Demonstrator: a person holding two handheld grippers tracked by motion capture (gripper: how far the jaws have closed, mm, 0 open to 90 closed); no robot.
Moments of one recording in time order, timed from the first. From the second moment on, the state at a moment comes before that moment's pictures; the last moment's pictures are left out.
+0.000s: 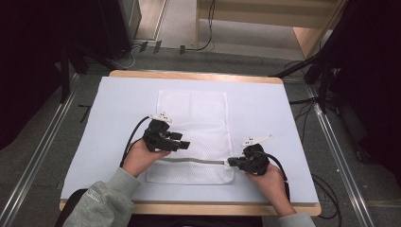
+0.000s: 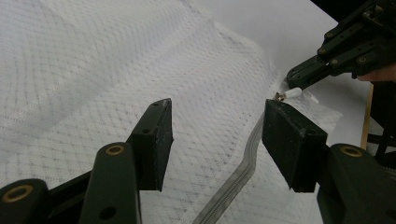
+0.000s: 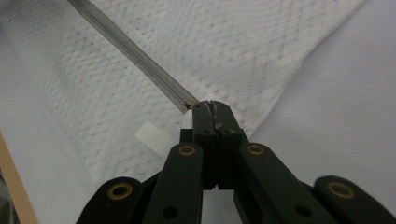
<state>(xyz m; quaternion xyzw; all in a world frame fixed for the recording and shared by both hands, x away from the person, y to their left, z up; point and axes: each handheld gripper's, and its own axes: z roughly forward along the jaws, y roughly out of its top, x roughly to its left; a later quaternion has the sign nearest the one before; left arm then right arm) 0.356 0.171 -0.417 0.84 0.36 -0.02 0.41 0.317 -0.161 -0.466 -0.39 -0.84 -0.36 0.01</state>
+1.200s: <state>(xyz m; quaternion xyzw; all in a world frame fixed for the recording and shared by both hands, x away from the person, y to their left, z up) 0.344 0.096 -0.443 0.87 0.30 -0.08 0.39 0.315 -0.158 -0.470 -0.36 -0.86 -0.37 -0.04</state>
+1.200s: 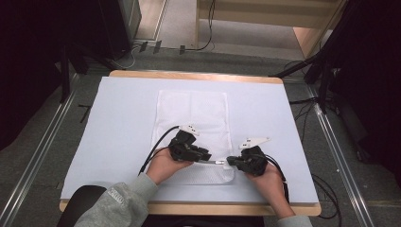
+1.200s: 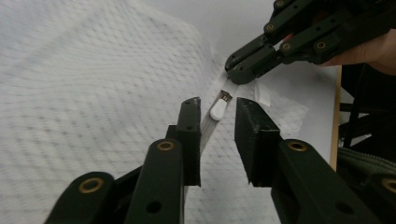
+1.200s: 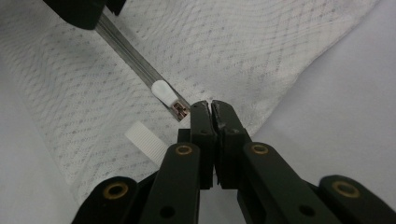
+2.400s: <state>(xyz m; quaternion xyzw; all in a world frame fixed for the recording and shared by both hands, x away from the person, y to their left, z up) 0.348 0.063 -0.469 0.87 0.30 -0.09 0.38 0.314 -0.157 -0.470 -0.35 -0.86 -0.36 -0.05</state>
